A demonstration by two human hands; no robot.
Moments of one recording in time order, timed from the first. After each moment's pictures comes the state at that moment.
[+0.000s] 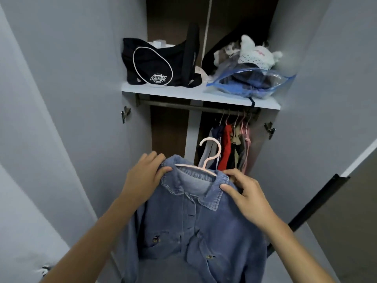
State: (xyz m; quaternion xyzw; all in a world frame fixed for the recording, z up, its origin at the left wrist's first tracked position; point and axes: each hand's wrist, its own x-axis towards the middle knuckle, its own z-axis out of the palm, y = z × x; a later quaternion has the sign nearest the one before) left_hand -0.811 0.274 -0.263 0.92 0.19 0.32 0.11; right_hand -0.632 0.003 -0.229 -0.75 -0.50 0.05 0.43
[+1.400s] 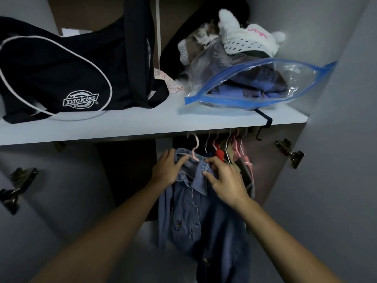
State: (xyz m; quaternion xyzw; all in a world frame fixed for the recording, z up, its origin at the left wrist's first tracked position) left_hand -0.361 0.508 -0.360 0.92 0.19 0.19 0.29; right_hand -0.346 0.271 -0.309 -0.86 -0.36 -0.13 0.34
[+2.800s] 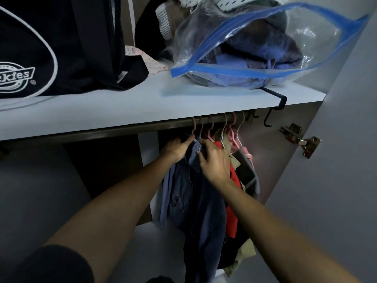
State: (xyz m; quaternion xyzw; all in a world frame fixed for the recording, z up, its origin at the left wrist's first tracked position) left_hand -0.210 0.523 -0.389 0.90 0.21 0.05 0.39; right_hand -0.238 0.341 -0.383 -0.89 -0.25 -0.23 0.29
